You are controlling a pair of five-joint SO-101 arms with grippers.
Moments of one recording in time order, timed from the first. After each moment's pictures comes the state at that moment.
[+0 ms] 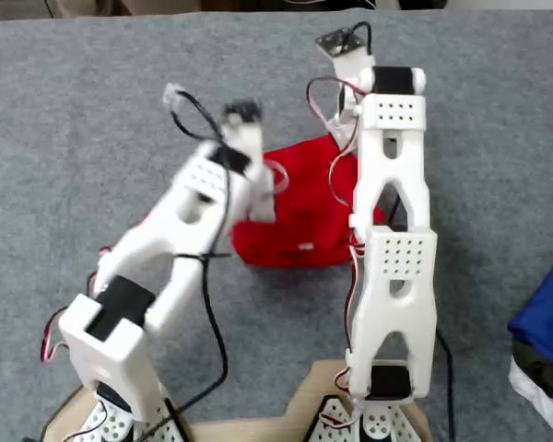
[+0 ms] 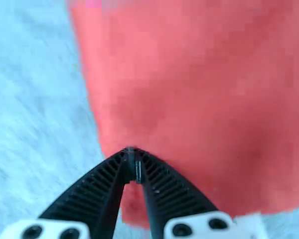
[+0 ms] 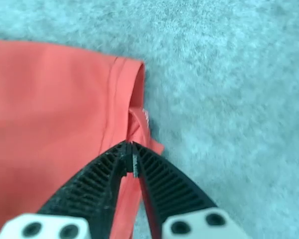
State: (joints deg) left arm 21.5 12.3 -0.7 66.6 17.5; right arm -2.8 54.1 -70.5 100.4 16.8
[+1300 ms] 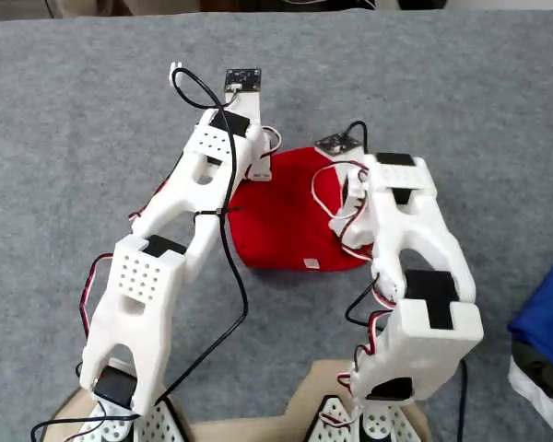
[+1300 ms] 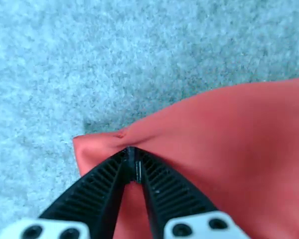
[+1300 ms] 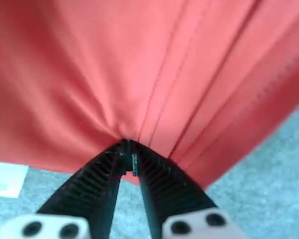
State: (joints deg) left arm 17.8 45.3 -36.4 70.2 10.3; right arm 0.3 13.1 21.8 69.1 21.2
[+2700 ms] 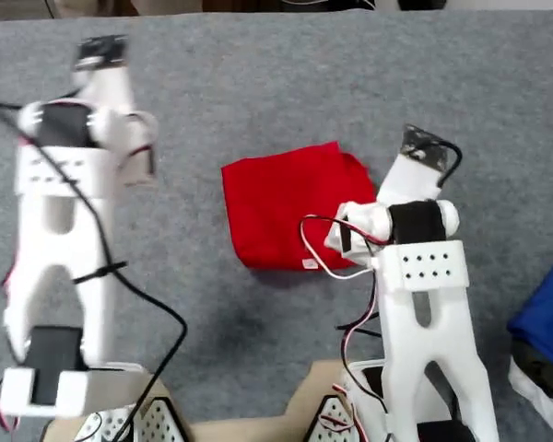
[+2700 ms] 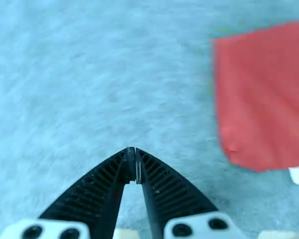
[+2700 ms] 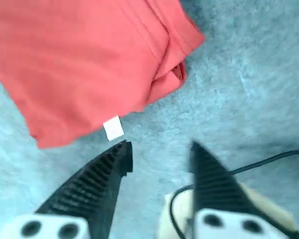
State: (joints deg) left arm -3.9 -8.4 -12.7 100.3 -0.5; right arm -8.6 -35.1 32.9 87.5 -42.9
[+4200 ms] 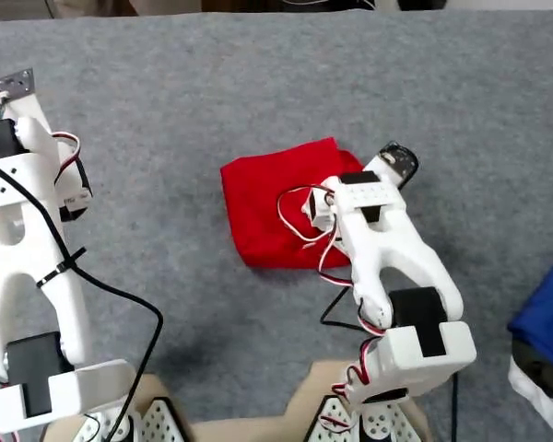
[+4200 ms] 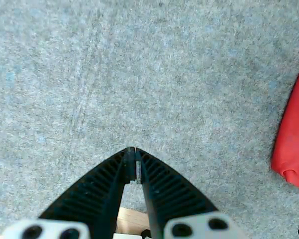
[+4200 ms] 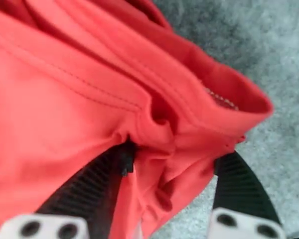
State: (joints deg) left arm -18.7 -9.8 -4.7 99.9 -1.7; right arm -10.0 7.8 31.6 53.4 -63.4
